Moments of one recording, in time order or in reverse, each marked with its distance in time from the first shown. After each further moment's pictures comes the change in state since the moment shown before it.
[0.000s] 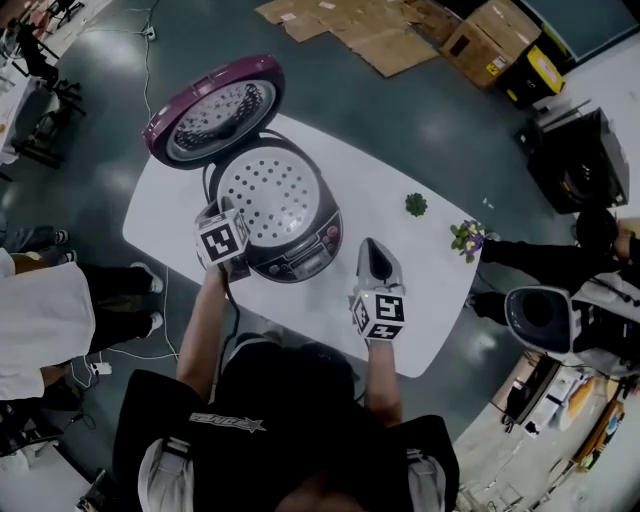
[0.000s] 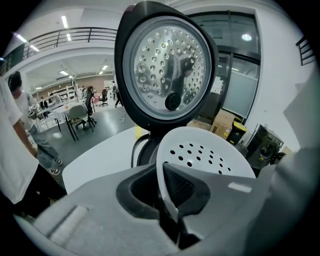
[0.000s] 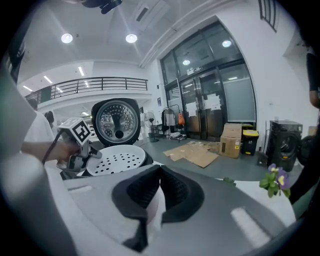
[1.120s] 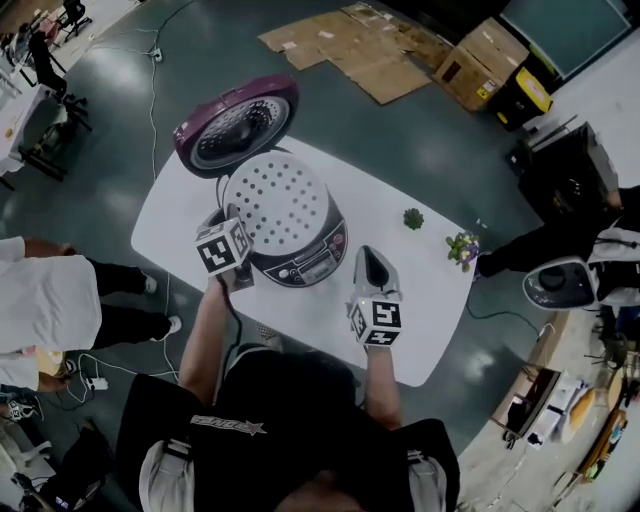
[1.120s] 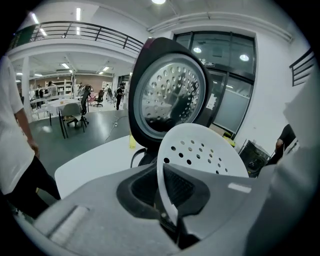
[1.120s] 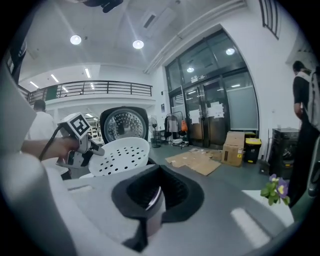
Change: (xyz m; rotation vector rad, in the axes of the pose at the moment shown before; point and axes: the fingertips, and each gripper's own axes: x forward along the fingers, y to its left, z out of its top) left arm -0.049 0.003 0.038 -0.067 -0.117 -0.110; right arm -0.016 0.033 0.030 -0.045 -0.075 0.017
